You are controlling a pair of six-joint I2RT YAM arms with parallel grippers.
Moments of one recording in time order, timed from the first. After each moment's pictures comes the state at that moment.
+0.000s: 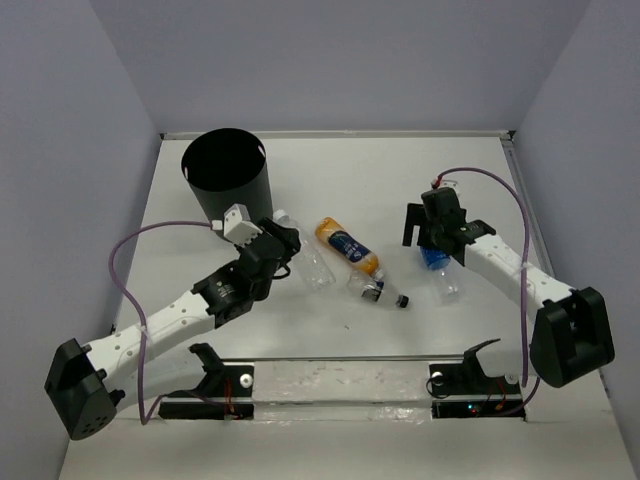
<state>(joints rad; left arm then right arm) -0.86 0.98 0.62 -0.13 -0.67 -1.15 0.38 1.29 0.90 -0.43 0.33 0.41</state>
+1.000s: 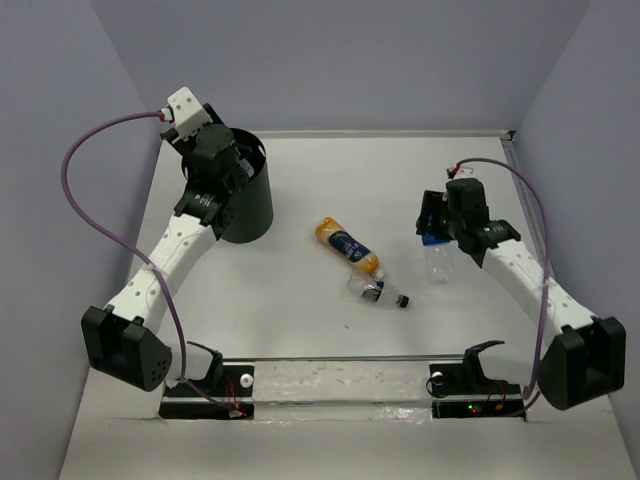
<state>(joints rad) -0.38 1.32 1.28 0.06 -0.94 -0.29 0.28 1.28 0.93 -0.43 0.17 0.33</state>
